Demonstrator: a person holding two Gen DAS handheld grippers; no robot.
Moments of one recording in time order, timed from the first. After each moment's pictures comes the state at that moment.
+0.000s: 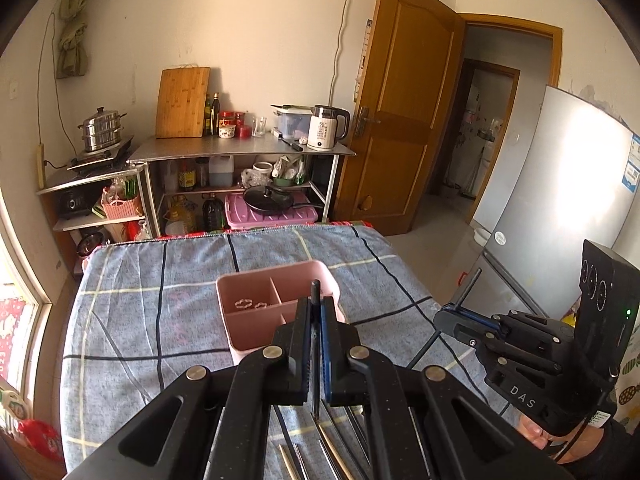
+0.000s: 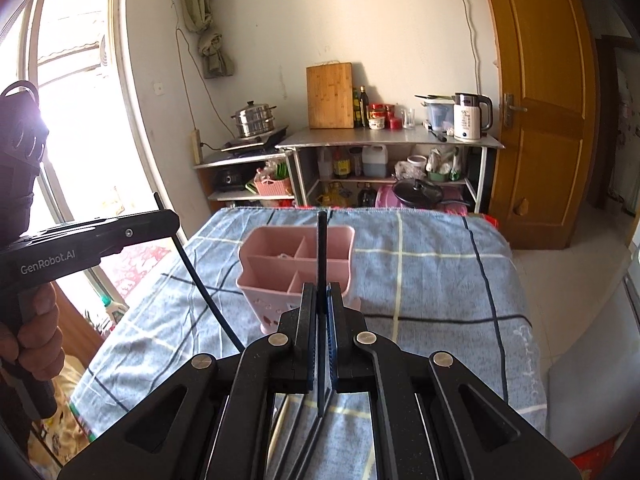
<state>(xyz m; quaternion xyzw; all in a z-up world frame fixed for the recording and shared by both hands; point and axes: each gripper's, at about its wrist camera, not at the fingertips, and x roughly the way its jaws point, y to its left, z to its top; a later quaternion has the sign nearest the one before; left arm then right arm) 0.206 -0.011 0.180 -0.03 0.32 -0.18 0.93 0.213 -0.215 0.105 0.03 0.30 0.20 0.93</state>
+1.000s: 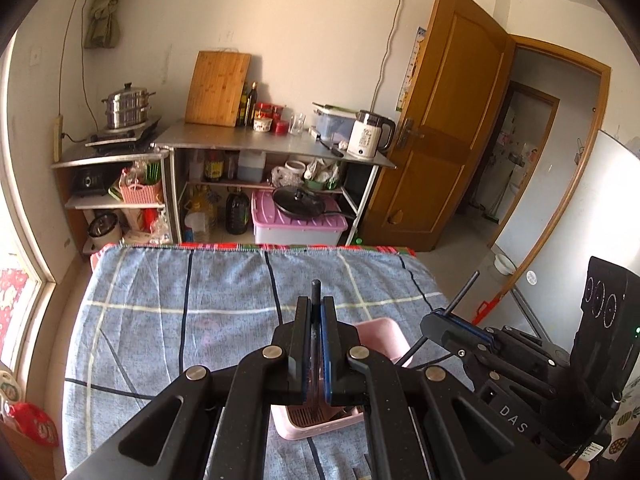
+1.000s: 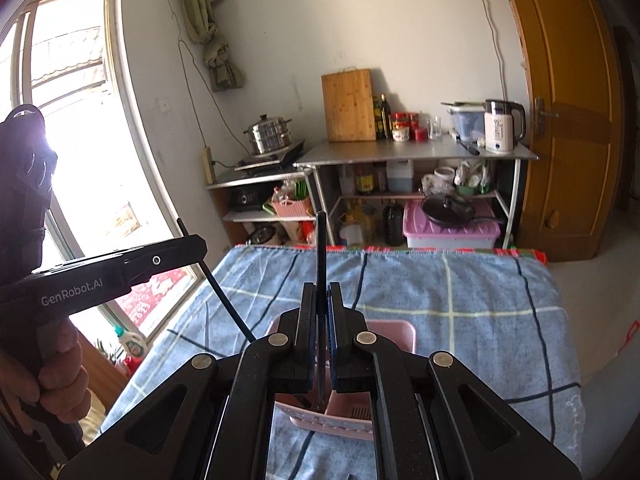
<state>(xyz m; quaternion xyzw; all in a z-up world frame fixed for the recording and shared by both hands) 0.310 0.040 0.165 -0.08 0.34 -0.13 0.93 0.319 -0.156 0.102 0.05 0.30 0.23 0.92</state>
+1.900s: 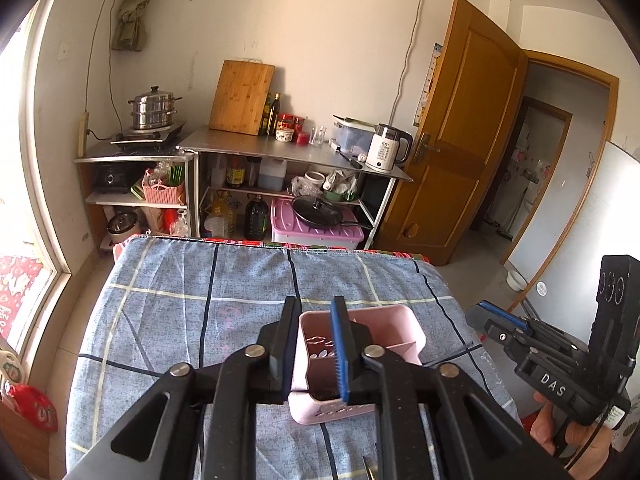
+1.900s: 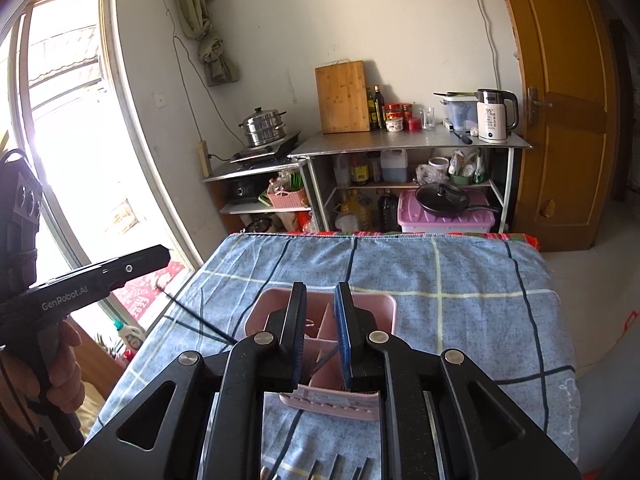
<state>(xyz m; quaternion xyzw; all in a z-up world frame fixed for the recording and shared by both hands) 0.263 0.057 0.165 -0.09 0.31 -0.09 0.94 0.296 -0.183 0.109 0.06 0.30 0.22 0.93</state>
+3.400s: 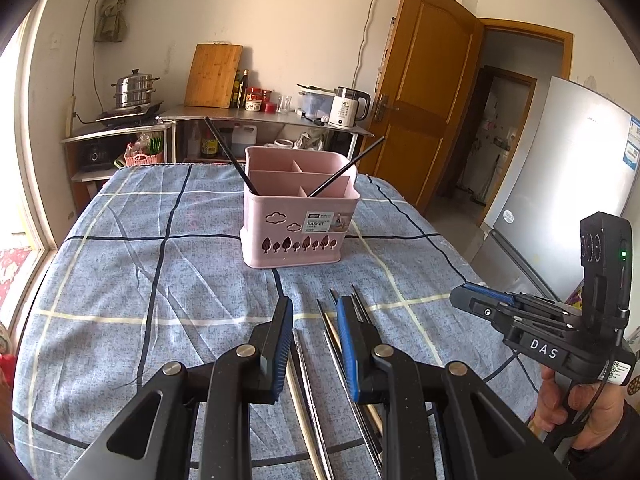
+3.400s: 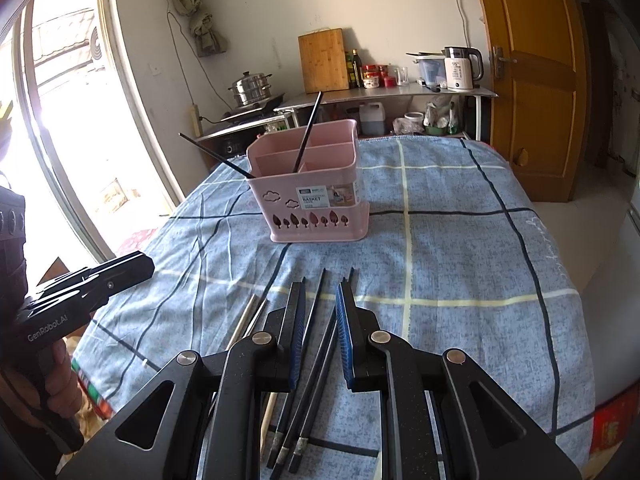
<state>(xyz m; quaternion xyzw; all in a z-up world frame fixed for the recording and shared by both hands) 0.080 0.009 0.048 -0.06 0.33 -0.14 0.93 0.132 -0.226 0.006 0.05 0.36 0.19 0.91</state>
